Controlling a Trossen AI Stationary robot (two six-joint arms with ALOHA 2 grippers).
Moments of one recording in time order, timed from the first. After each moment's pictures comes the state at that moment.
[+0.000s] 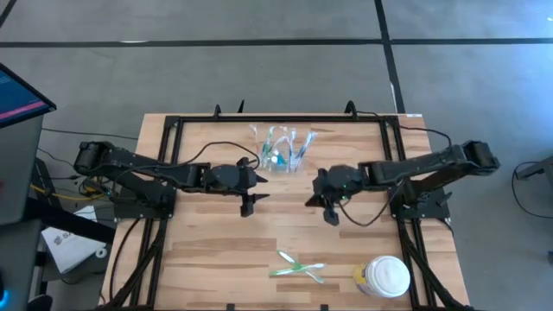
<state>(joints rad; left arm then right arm) -0.08 1.34 0.77 0.07 -0.22 -0.08 0.13 1.29 0.81 -0.19 -0.10 0.22</state>
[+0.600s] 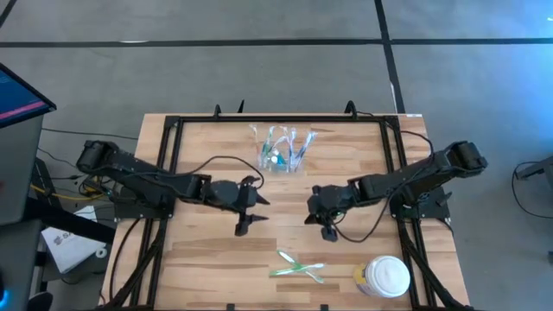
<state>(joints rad) -0.22 1.38 0.77 0.12 -0.12 -0.13 0.23 1.43 0.79 -0.12 -0.10 0.24</state>
